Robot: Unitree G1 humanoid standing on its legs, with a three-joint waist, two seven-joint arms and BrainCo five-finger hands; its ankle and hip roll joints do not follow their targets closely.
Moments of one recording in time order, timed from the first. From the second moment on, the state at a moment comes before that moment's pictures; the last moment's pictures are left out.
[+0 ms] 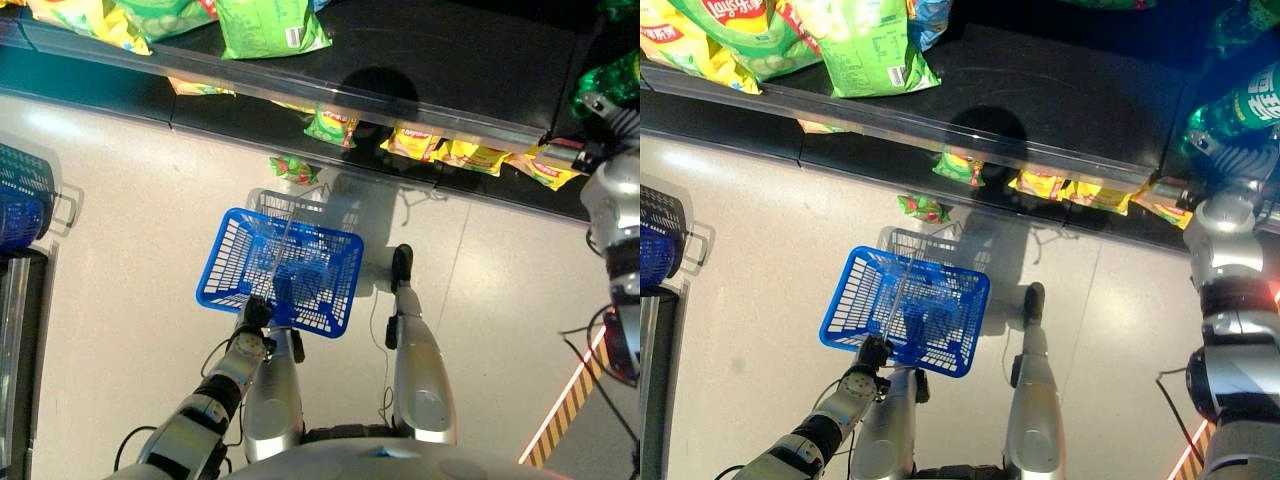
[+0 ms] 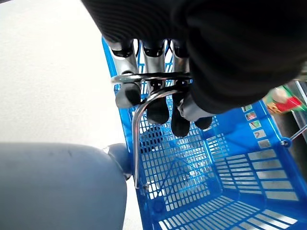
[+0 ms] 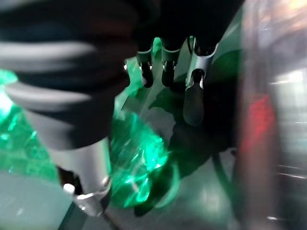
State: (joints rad) left arm -0.28 0.21 -0.35 0.93 0.01 0.05 0.38; right arm -0.92 -0.84 0.11 0.85 0.52 -0.04 -0.50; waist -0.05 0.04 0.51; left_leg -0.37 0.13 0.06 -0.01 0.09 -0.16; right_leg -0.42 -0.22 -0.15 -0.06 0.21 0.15
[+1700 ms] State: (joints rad) left arm -0.24 0.25 -0.25 0.87 -0.01 0.10 0.40; right arm -0.27 -0.39 0.00 0.19 0.37 -0.16 -0.44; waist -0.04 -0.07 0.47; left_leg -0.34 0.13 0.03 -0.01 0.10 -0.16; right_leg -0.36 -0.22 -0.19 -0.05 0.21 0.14
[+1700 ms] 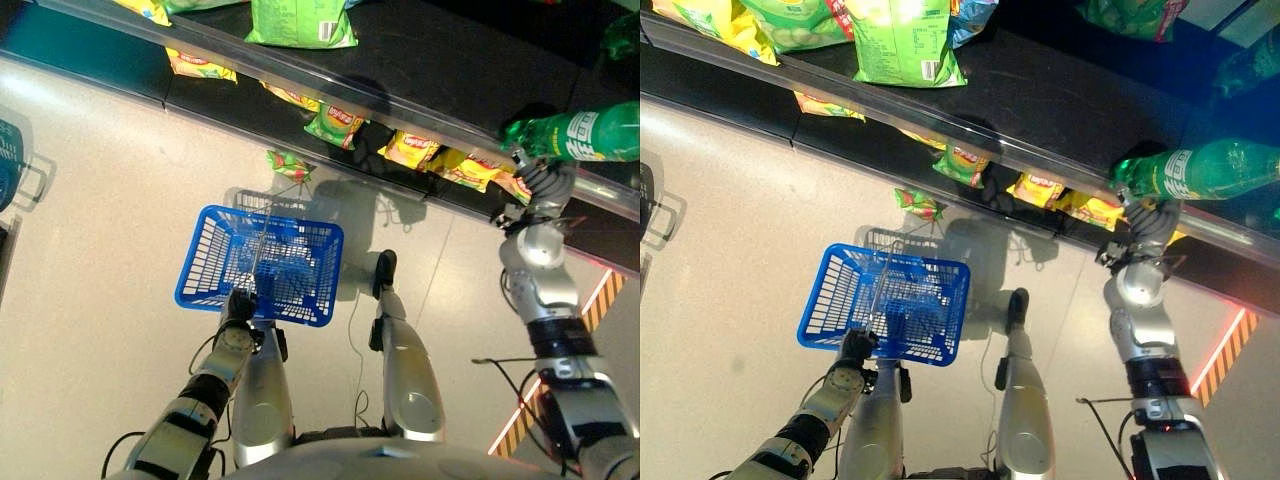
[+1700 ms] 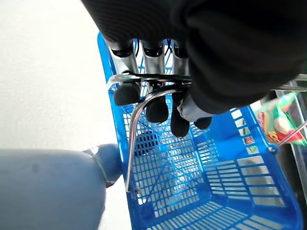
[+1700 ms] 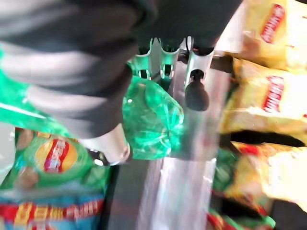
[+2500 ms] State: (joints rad) left arm -0.19 0.26 -0.19 0.88 -0.04 0.06 0.45; right arm 0.10 -0.43 0.27 0.16 0.32 -0.04 -0.10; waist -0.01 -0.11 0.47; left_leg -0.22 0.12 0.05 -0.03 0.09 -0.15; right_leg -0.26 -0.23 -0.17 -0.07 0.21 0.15
